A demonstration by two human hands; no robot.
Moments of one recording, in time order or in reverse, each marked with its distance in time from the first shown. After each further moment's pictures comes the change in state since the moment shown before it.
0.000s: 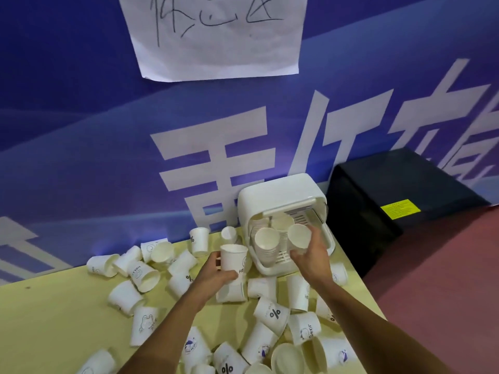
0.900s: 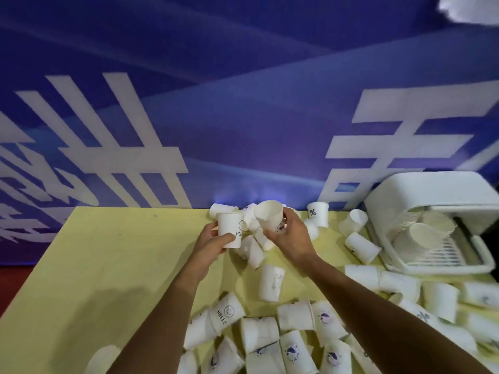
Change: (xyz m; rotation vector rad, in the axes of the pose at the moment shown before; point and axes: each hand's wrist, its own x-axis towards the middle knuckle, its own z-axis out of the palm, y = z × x) left_hand -0.040 -0.150 -0.319 -0.450 0.275 -0.029; right_hand -0.121 -0.212 0.337 -0.005 -0.405 -0.236
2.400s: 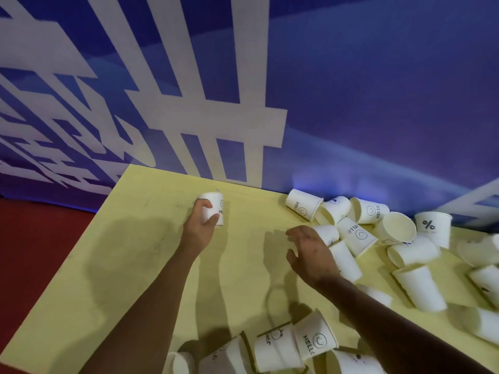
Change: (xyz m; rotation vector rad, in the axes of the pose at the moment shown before) left_hand 0.115 -0.085 -0.233 0.394 0.364 0.115; right_hand 0.023 0.004 0.199 -0.539 -0.324 -0.309
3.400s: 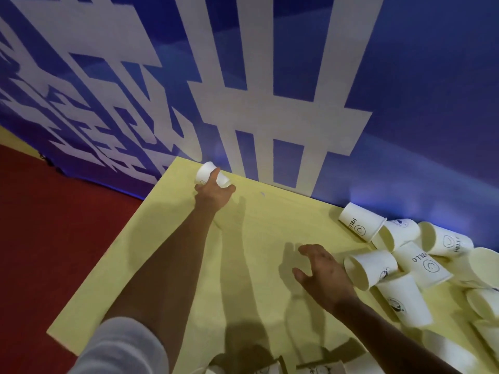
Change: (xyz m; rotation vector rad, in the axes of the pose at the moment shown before) left_hand 0.107 -0.009 -0.060 0.291 0.123 -0.209; right_hand 0.032 -0.046 0.050 0.058 -0.213 0.028
